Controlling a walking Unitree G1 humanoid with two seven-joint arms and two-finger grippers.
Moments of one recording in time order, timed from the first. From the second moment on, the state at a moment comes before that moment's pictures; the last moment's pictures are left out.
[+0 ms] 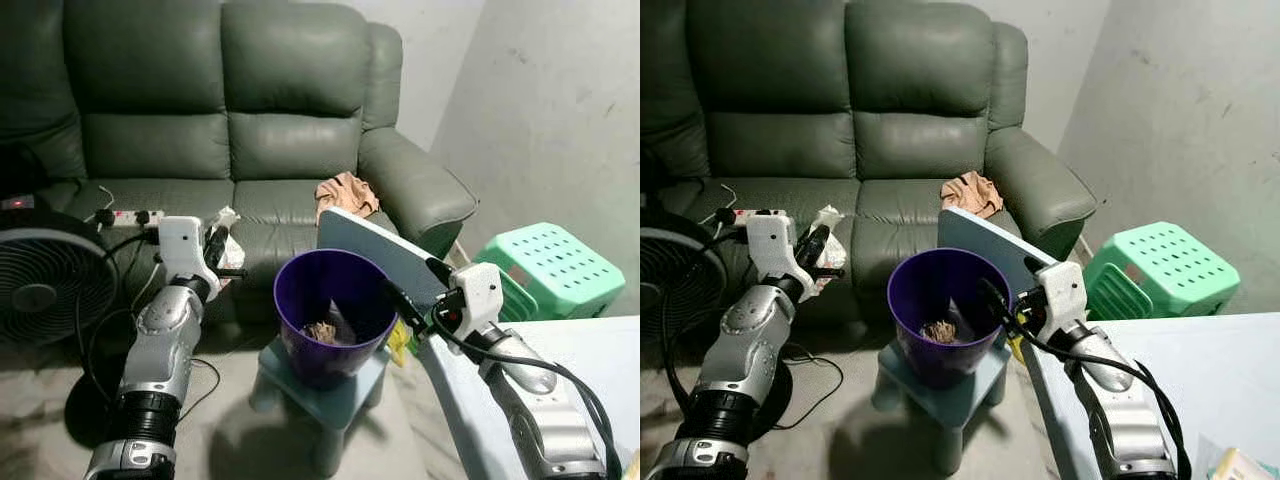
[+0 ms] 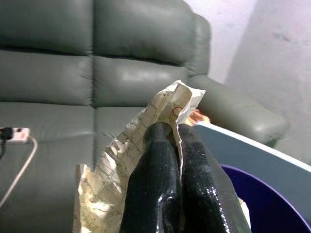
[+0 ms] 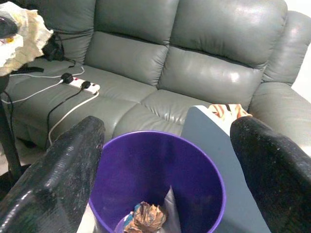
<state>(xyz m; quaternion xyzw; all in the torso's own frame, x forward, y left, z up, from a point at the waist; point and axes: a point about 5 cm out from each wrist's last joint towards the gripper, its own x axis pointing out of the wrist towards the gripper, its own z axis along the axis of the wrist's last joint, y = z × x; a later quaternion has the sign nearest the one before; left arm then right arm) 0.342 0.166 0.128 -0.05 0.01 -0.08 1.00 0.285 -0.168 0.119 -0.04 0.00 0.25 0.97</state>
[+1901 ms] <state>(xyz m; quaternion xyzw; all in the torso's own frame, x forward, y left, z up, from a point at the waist) 0.387 0.145 0.189 0.07 0.00 -0.36 0.93 0.219 -0.172 0.203 0.01 -0.03 0.29 0.96</state>
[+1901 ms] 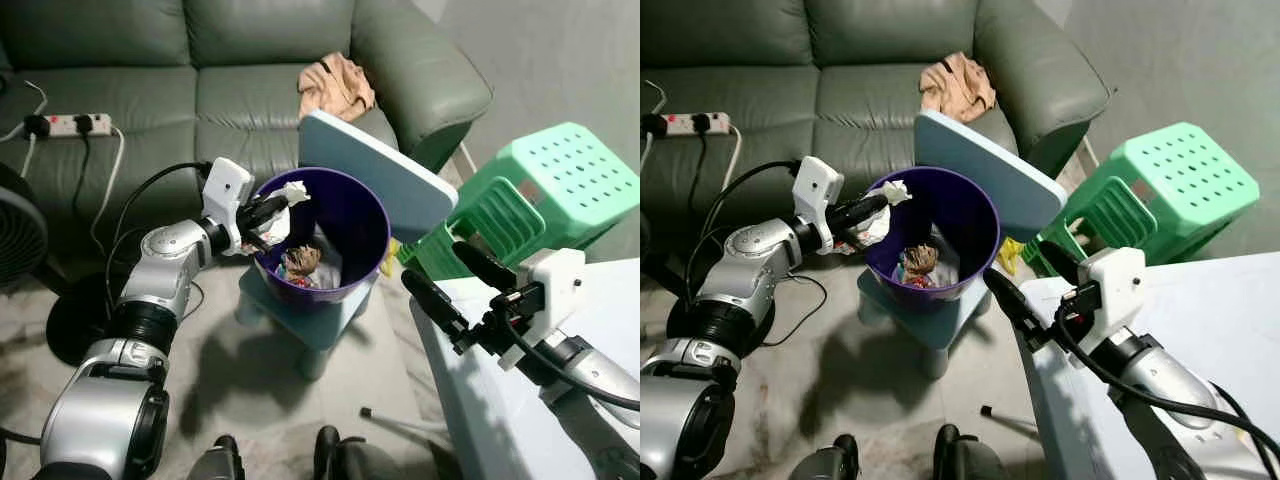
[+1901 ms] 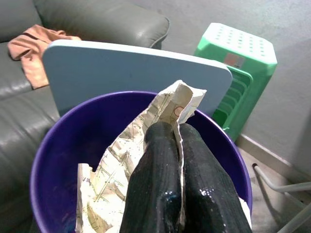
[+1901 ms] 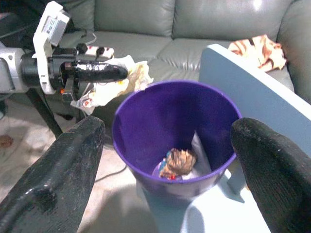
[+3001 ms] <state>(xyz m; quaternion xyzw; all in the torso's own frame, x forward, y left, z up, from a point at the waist) 0.401 0.150 0.225 0.10 -0.03 -0.40 0.91 0.200 -0.182 0.232 0.02 -0.01 0.28 0.96</state>
